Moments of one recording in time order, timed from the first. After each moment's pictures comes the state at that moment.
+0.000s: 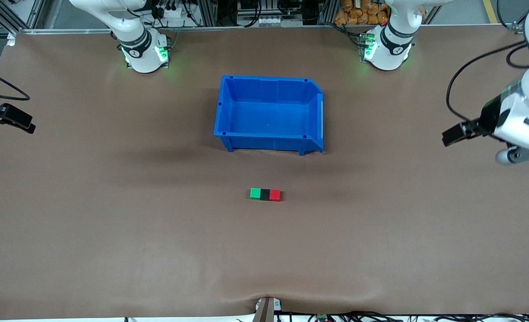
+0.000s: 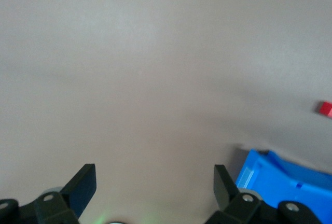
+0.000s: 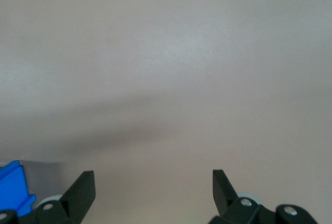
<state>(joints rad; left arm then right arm) 0.07 0.11 -0.21 -1.46 0.08 1.51 -0.37 0.00 0.05 -0.06 -1.51 -0.06 1.53 0.08</state>
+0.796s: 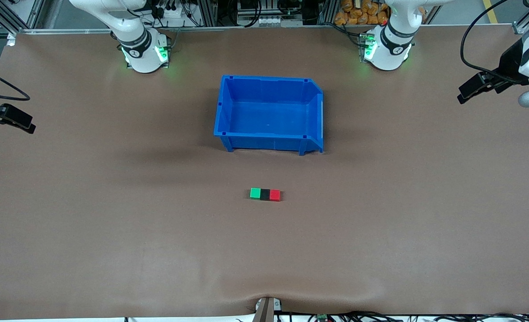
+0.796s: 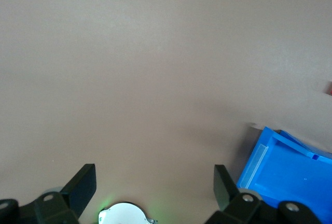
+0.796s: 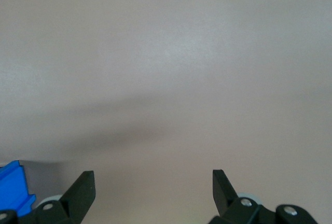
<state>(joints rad) 0.06 -0.17 -0.13 -1.75 0.03 1.55 -0.34 0.00 0.05 -0.06 -1.51 -0.06 1.53 0.08</state>
